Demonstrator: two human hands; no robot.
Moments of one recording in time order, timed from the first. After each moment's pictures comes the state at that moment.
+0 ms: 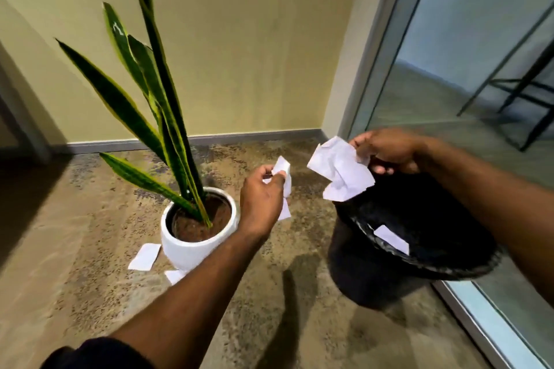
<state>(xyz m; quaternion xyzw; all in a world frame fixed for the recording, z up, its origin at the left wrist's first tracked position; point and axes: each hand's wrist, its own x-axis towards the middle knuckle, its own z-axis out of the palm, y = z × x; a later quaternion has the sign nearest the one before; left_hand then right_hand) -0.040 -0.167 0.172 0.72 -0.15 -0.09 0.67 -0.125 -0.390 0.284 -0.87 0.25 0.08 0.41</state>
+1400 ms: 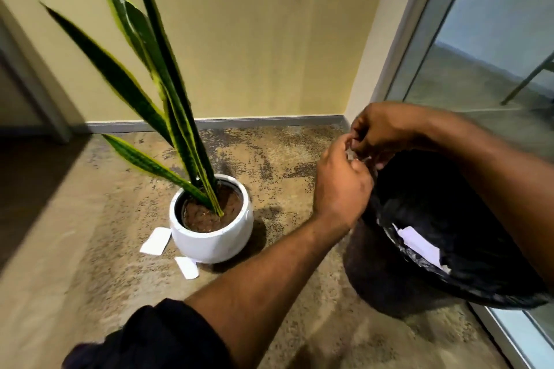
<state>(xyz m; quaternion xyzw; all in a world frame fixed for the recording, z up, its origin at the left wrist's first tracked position) -0.081 -0.234 0.204 0.74 -0.27 -0.06 0.62 -0.074 -0.356 0.297 -0.95 0.22 0.13 0.20</state>
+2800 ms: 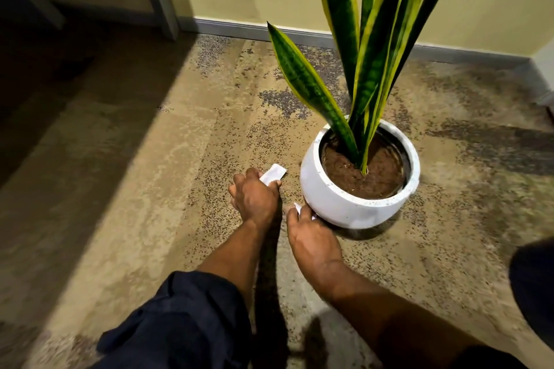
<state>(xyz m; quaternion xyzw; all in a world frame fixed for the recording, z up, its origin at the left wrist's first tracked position) 0.117 0.050 -0.069 0.93 0.14 -0.07 0.34 0.012 -0.032 -0.046 -1.00 -0.01 0.09 -0.04</state>
